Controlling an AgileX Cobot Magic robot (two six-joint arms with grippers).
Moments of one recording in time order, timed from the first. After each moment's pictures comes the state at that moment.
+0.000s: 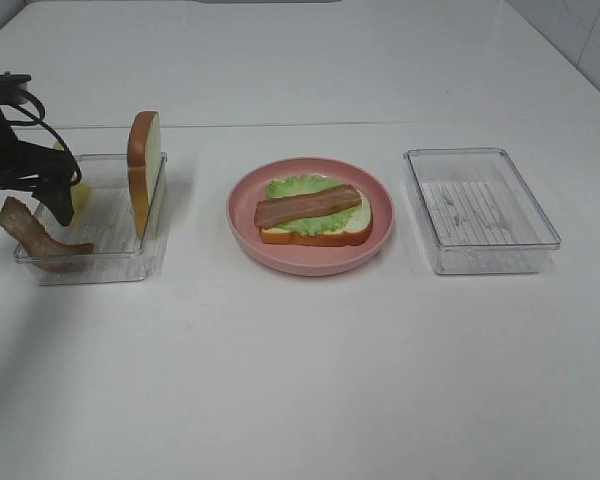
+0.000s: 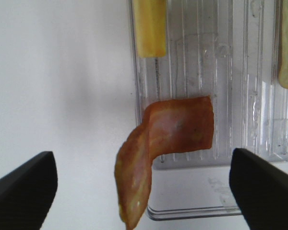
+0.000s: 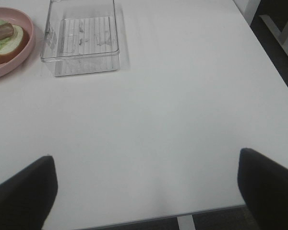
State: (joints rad) left arm -0.05 2.01 -1.38 -0.02 0.83 -0.07; right arm -0.08 0.00 -0.46 0.00 1.12 0.01
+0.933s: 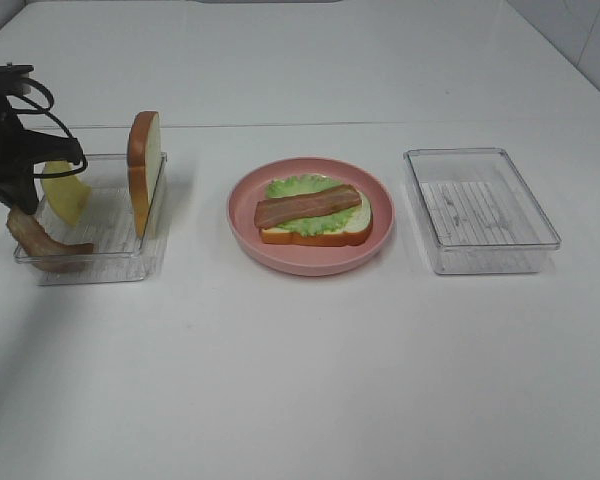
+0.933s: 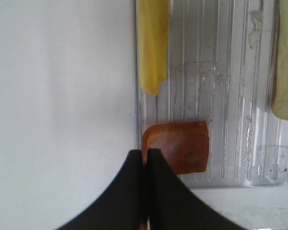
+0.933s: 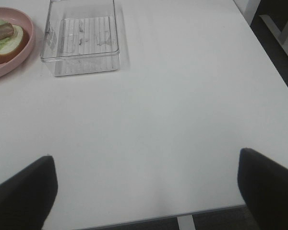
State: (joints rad) left arm -0.05 2.05 -1.46 -0.02 0.84 -0.11; right arm -0.08 0.00 -0.46 0.00 1.12 0.01
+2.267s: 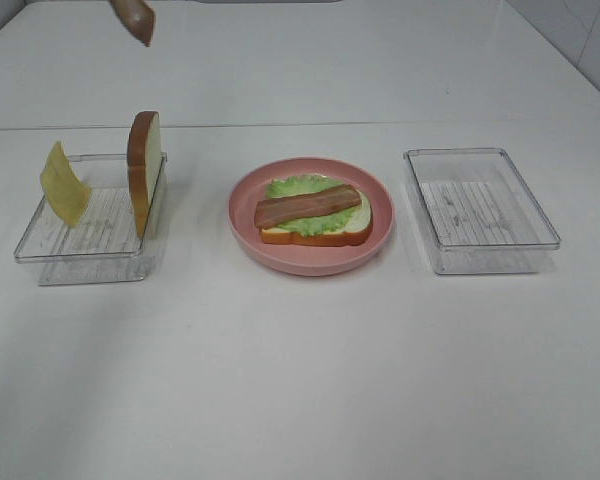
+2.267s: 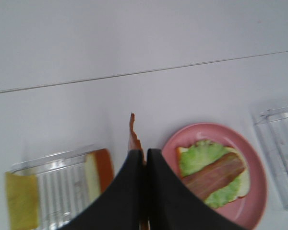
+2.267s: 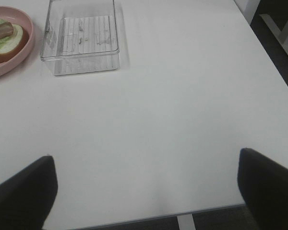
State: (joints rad) left arm -0.27 1.88 -1.97 -0.14 0.93 -0.12; right arm -0.08 0.00 -0.46 0.00 1.12 0.01
